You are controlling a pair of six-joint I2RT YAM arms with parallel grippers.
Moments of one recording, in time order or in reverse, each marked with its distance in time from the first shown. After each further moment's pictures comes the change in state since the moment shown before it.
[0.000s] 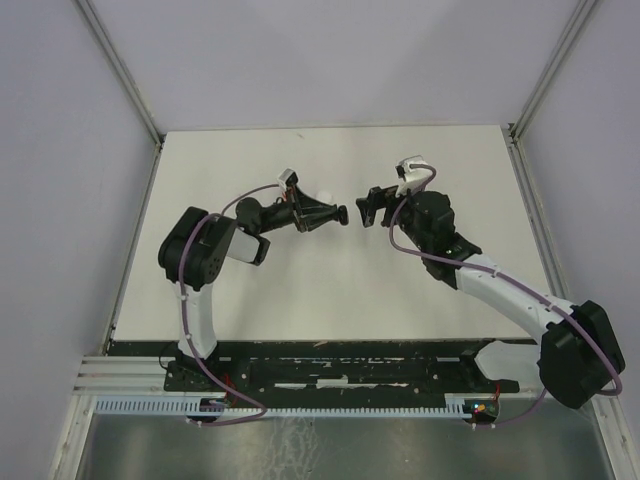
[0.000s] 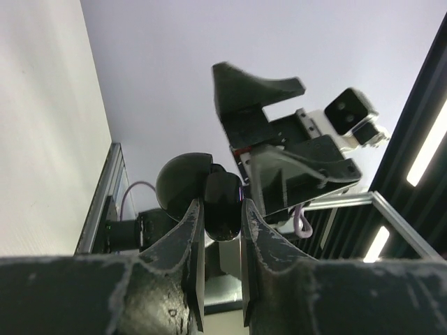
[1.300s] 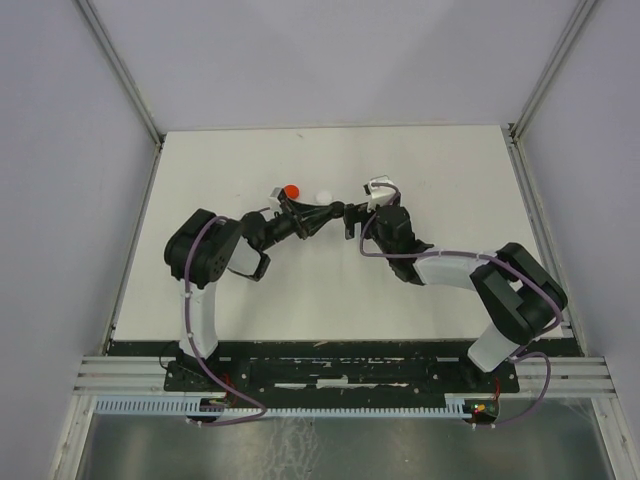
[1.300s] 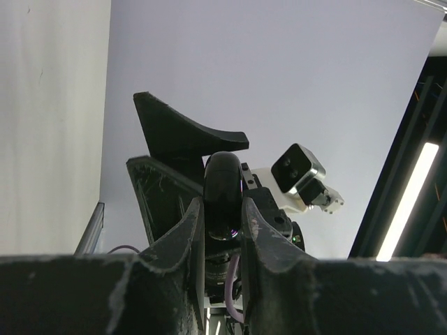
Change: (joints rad) left arm -0.033 0.047 -0.120 0.008 -0.323 -0.055; right arm 0.088 0.395 -0.030 0.270 0.194 -0.057
